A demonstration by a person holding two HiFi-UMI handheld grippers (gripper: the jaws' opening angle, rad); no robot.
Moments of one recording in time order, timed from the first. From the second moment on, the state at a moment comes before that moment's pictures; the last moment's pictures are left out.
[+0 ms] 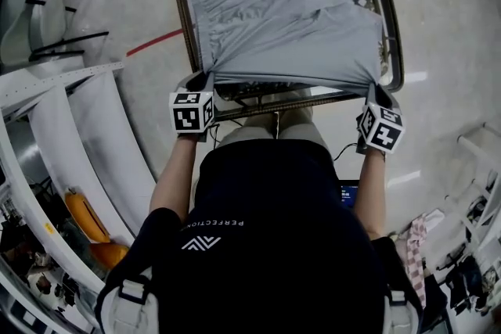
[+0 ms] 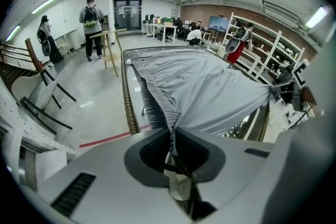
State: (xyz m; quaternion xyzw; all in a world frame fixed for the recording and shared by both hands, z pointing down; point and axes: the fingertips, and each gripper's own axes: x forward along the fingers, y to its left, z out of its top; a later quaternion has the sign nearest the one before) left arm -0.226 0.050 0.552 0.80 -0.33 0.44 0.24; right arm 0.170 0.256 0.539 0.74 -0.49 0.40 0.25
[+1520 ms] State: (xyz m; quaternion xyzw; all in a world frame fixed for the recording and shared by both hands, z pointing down) left arm -0.204 0.021 0.504 0.81 -0.36 0.37 0.28; right arm 0.220 0.138 0.468 0.74 -0.55 0.30 0.25
